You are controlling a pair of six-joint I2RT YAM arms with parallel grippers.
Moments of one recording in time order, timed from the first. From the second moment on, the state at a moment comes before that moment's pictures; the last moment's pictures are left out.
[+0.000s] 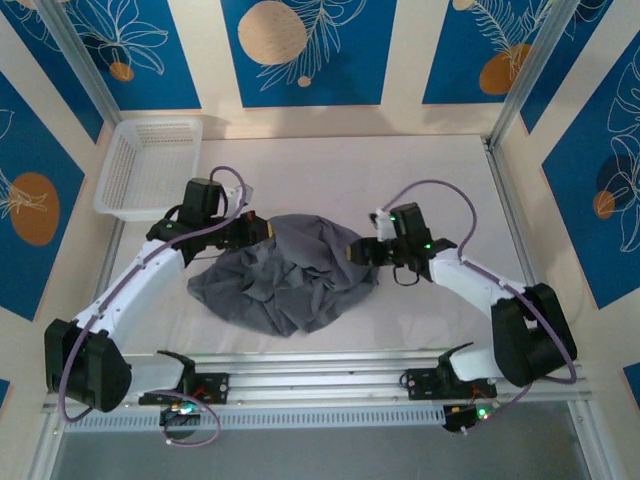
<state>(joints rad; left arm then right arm) -0.34 1.26 1.03 -0.54 0.57 -0.52 0.46 1.34 0.75 -0.18 -0.35 0.25</state>
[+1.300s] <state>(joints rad) -0.54 1.07 0.93 -0.59 0.30 -0.56 0.50 1.41 0.90 0.21 -0.97 0.47</state>
